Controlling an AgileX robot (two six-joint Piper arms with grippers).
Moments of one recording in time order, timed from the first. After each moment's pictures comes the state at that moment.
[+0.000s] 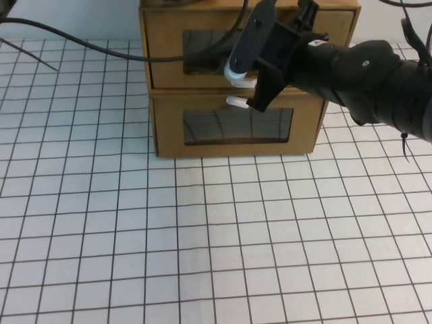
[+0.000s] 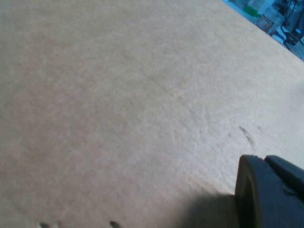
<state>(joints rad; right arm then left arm) 0.50 1.83 -1.44 0.98 0.00 -1.90 -0.26 2.12 -2.24 -0.94 1.06 0.66</state>
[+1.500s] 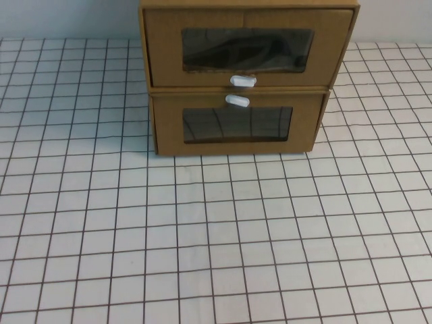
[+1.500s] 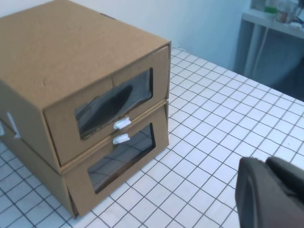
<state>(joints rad) 0.30 0.48 -0.91 0.23 0.65 -0.31 -0.26 0.79 -1.34 -0.57 1.09 0.52</state>
